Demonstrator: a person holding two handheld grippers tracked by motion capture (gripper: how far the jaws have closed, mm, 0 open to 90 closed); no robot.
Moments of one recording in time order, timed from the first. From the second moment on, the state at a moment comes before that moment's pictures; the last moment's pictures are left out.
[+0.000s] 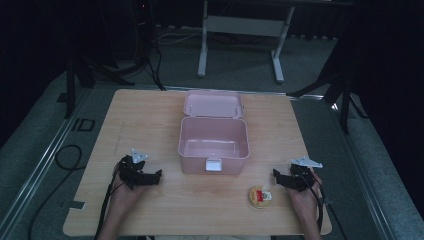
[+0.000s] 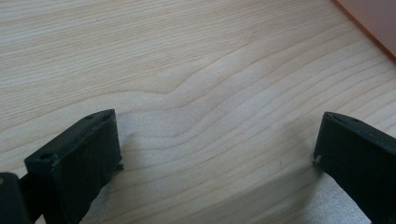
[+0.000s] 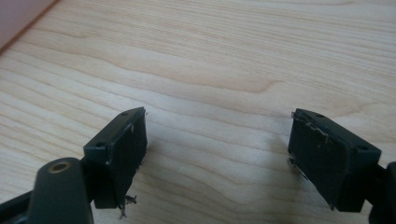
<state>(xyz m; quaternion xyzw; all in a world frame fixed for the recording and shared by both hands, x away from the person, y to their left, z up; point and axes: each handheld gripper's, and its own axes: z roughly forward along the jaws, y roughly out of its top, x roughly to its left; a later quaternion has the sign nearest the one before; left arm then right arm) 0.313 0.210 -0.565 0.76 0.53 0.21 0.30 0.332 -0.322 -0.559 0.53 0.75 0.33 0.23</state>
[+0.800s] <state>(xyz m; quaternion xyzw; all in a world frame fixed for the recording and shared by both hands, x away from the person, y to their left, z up) 0.313 0.209 -0.565 0.76 0.53 0.21 0.30 0.315 -0.327 -0.512 0.48 0.78 0.32 0.25</state>
